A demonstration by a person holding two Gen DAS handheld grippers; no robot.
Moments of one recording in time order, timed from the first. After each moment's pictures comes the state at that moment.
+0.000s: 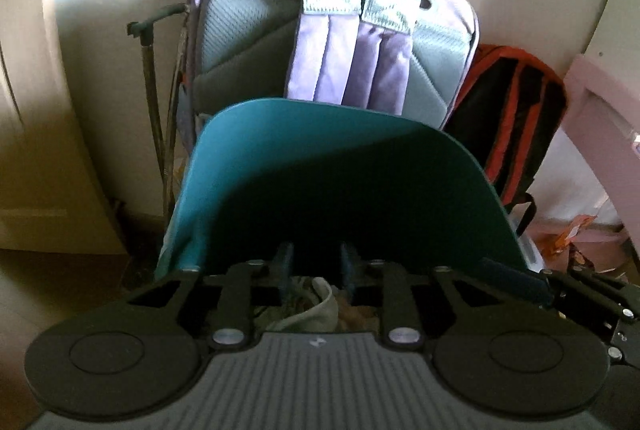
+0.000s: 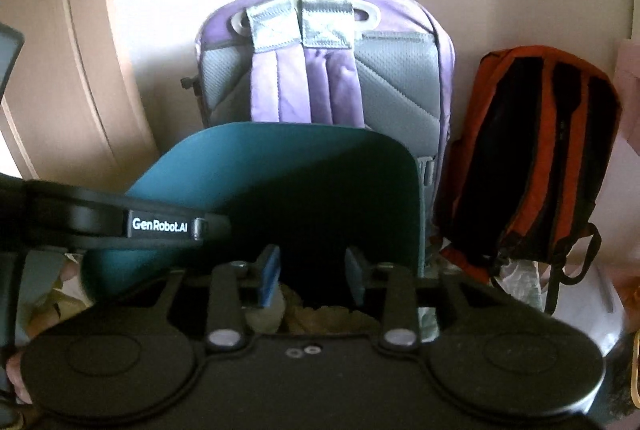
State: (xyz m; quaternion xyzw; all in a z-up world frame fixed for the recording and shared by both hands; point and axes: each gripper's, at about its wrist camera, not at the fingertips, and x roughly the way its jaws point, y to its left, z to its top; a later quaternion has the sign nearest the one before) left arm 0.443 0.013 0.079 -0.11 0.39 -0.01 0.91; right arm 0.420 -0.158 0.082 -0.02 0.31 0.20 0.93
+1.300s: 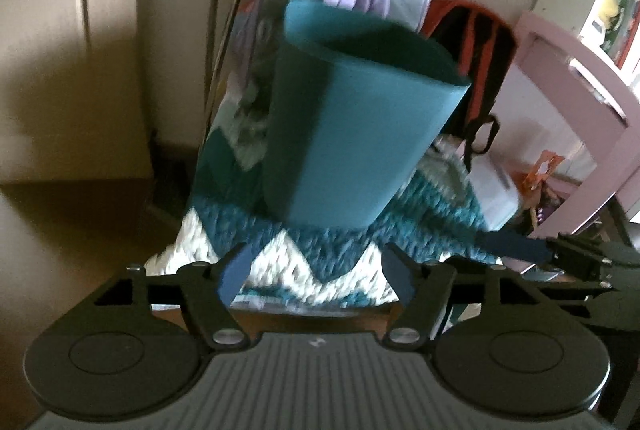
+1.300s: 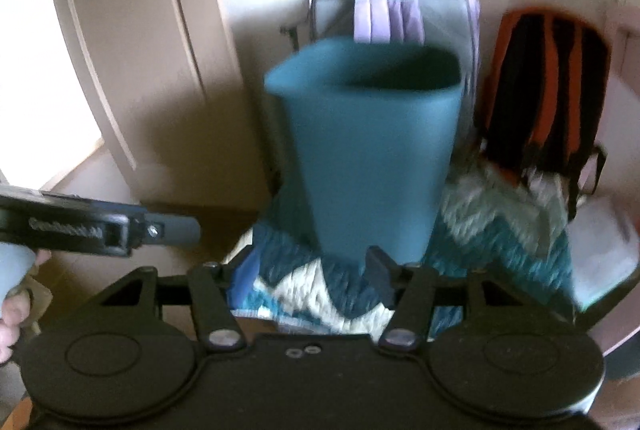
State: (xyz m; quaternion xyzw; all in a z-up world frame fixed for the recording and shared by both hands) left arm 0.194 0.036 0.049 -0.12 0.41 -0.02 0.90; right arm 0.217 -0.180 0.047 -0.01 0.35 0.27 0.90
